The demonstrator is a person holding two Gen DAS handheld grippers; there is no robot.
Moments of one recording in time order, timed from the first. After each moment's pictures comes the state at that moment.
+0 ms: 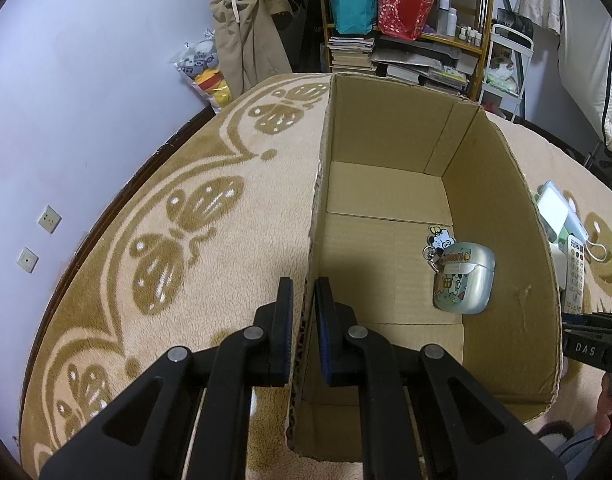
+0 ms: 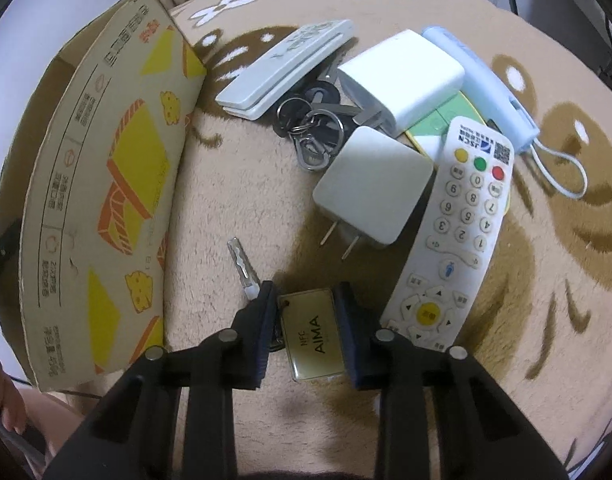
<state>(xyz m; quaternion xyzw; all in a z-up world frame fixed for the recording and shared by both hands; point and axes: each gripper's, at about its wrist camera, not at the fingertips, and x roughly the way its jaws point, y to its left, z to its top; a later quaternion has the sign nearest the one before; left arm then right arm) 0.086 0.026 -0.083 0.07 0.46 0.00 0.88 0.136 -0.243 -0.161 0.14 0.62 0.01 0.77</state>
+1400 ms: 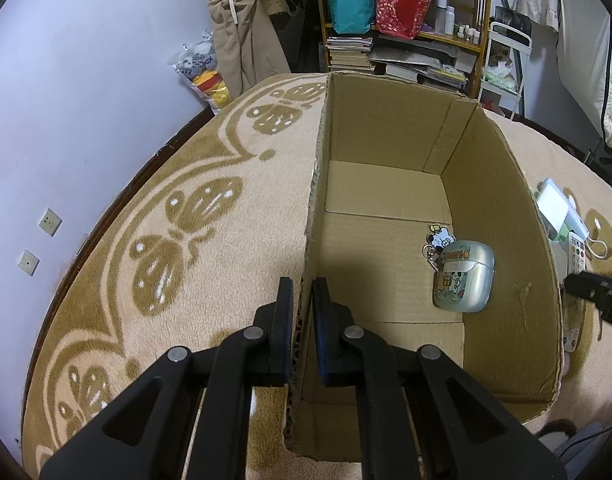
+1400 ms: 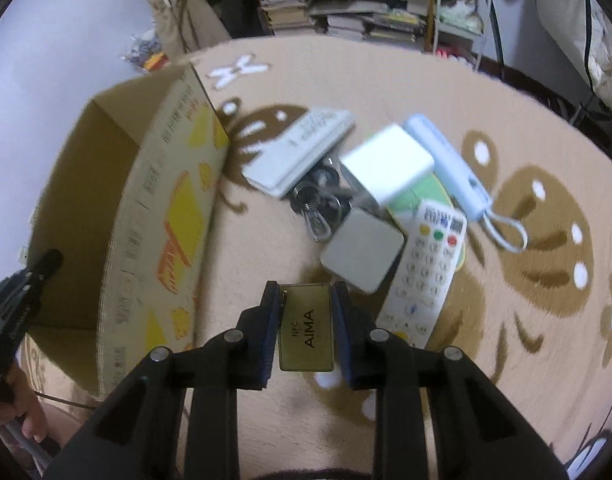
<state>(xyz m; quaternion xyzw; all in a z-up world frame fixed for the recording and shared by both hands) 0.088 0.025 -0.083 0.07 0.46 0.00 0.88 0.095 -0.214 -0.095 0.11 0.55 0.00 0.83</state>
